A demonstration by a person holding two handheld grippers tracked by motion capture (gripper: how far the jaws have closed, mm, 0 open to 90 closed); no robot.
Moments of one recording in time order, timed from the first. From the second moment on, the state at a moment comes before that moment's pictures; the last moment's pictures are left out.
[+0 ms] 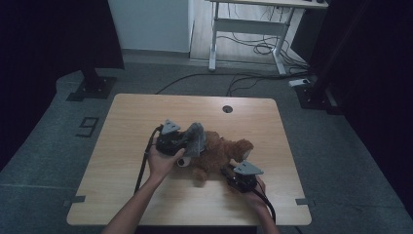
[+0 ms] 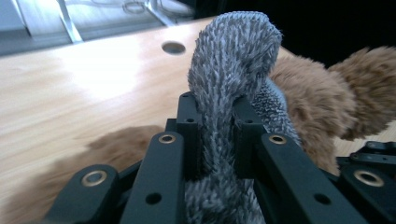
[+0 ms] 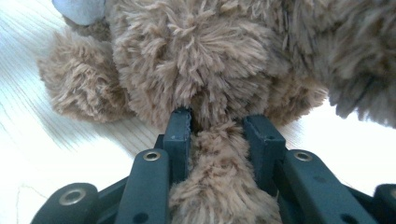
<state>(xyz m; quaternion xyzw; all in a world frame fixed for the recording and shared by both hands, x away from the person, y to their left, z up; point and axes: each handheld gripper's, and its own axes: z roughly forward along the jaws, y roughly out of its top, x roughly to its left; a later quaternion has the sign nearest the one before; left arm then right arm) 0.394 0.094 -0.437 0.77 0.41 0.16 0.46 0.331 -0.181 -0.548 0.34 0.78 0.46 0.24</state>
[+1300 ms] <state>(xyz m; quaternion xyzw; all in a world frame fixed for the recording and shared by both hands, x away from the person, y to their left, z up) 0.404 0.135 -0.412 0.75 0.42 0.21 0.46 0.326 -0.177 -0.549 0.31 0.81 0.44 0.25</state>
